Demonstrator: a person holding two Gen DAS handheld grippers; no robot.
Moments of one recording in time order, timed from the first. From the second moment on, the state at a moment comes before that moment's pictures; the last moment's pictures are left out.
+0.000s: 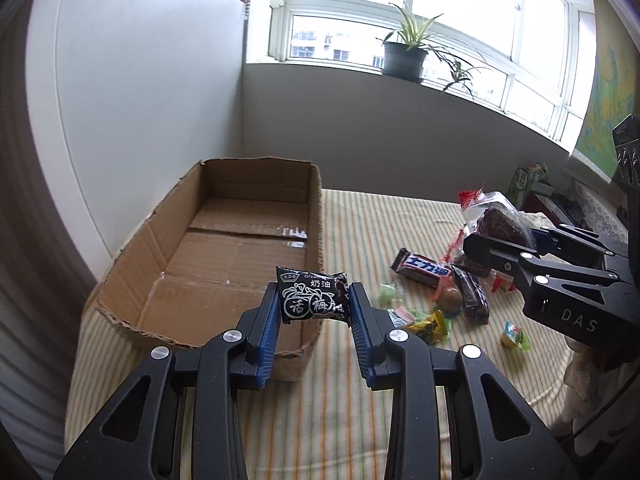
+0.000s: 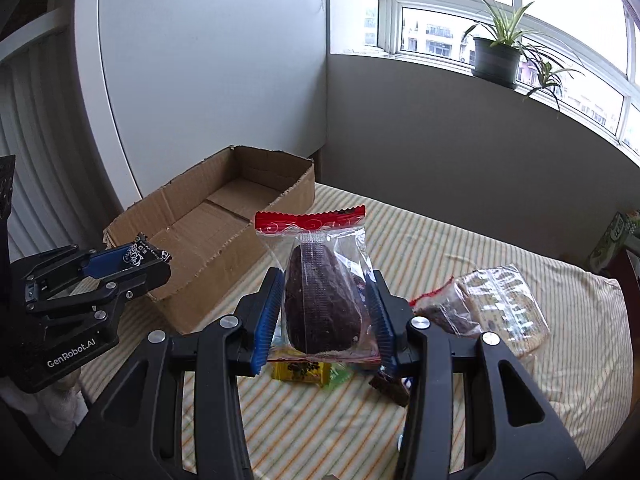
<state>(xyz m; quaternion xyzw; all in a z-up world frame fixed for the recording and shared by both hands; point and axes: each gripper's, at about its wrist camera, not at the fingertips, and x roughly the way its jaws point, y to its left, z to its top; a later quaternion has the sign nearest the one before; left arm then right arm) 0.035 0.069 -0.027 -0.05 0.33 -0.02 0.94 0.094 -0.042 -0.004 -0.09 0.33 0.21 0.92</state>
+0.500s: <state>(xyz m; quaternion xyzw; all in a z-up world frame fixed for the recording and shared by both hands) 0.051 0.122 -0.035 -0.09 0.34 0.02 0.94 0.149 0.058 -0.014 -0.10 0.34 0.27 0.89</state>
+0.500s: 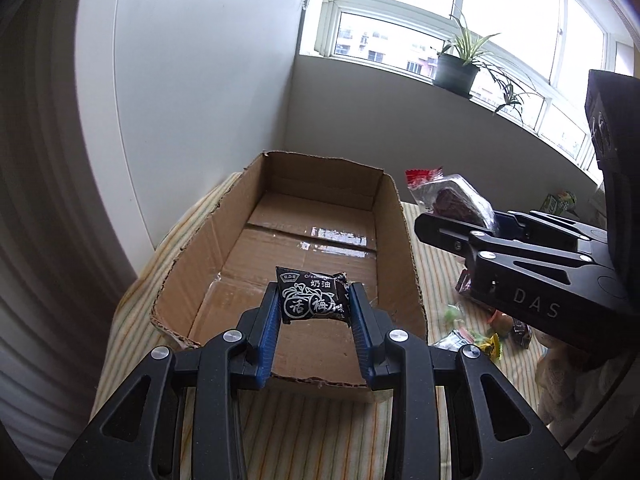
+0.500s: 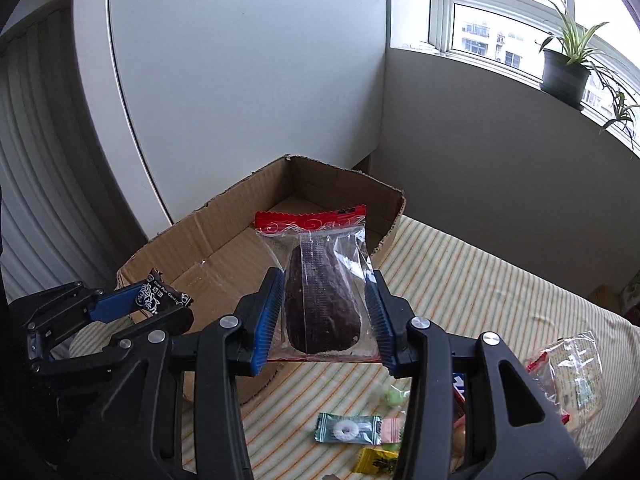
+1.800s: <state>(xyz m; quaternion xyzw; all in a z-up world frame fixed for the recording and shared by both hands) 0.043 0.067 -0.035 -0.06 0.34 -0.03 0.94 0.114 -0.069 -0.004 -0.05 0.35 0.20 0.91</state>
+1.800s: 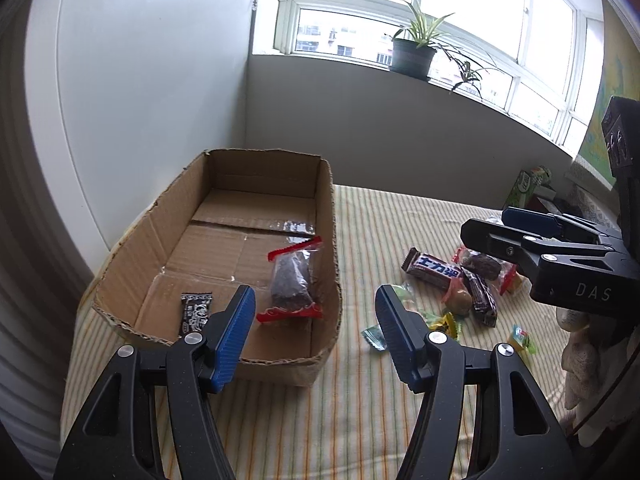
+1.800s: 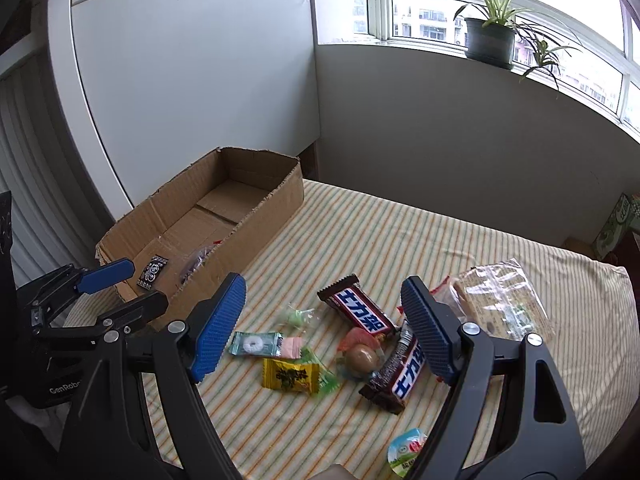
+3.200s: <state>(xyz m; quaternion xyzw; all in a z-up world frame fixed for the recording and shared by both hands) 0.075 -0.045 -0.090 0.05 0.44 -0.16 0.88 0.071 -0.178 -0.092 -0.04 0.43 0.19 0.88</state>
